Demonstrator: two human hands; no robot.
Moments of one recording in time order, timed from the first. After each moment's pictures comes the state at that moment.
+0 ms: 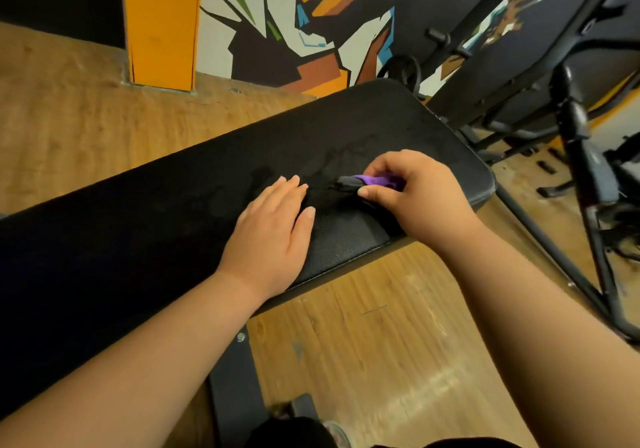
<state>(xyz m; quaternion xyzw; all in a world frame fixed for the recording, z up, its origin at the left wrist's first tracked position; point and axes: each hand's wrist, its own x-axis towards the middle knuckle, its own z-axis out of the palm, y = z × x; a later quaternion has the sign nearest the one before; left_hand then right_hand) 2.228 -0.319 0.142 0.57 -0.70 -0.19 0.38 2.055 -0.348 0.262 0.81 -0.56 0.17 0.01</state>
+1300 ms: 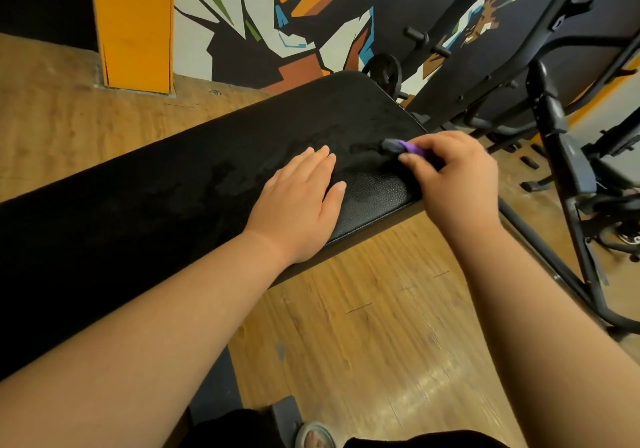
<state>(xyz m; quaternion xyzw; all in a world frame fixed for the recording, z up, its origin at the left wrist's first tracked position) 2.169 -0.341 0.186 0.53 -0.76 -0.15 0.34 1.987 -0.350 0.271 0.73 -0.58 0.32 0.14</state>
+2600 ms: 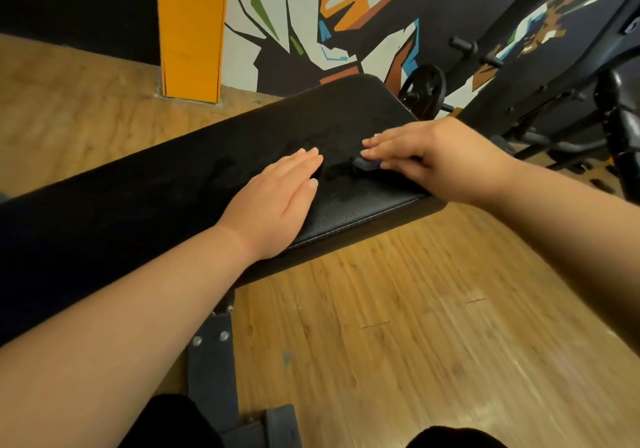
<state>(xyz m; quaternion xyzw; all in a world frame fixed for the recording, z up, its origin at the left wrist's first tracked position) 2.166 -0.337 0.182 0.56 -0.72 -0.17 0.37 1.959 -0.390 0.317 0.95 -0.30 0.04 0.07</state>
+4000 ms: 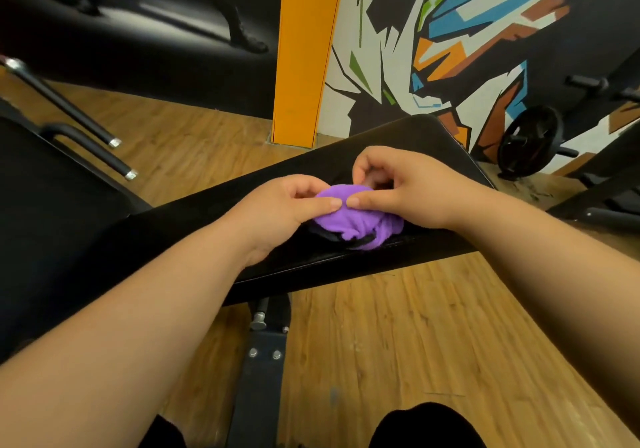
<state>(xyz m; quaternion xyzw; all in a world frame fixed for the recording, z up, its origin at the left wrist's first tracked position) 2.167 -0.297 0.231 0.59 -0.48 -0.42 0.49 1.999 -0.394 0.299 0.92 -0.28 0.08 -0.25</state>
